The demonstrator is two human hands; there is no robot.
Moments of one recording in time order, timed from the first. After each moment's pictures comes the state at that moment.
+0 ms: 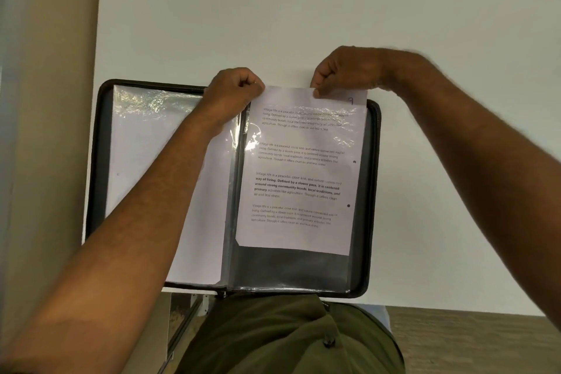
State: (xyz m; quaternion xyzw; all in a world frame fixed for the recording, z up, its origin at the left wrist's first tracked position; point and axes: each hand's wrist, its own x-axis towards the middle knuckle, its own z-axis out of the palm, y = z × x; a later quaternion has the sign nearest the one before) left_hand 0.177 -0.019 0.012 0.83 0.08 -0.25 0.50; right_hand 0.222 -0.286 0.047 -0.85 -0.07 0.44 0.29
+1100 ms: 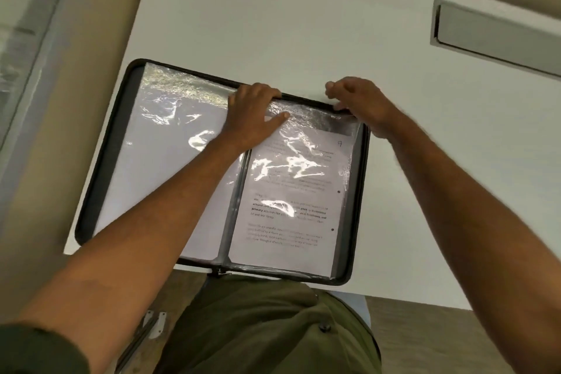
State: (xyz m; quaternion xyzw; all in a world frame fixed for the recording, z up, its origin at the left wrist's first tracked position) left_hand 0.107 -0.017 -0.009 0.94 -0.11 -0.09 0.31; right_hand 0.142 -0.279 0.056 -0.85 0.08 0.25 0.46
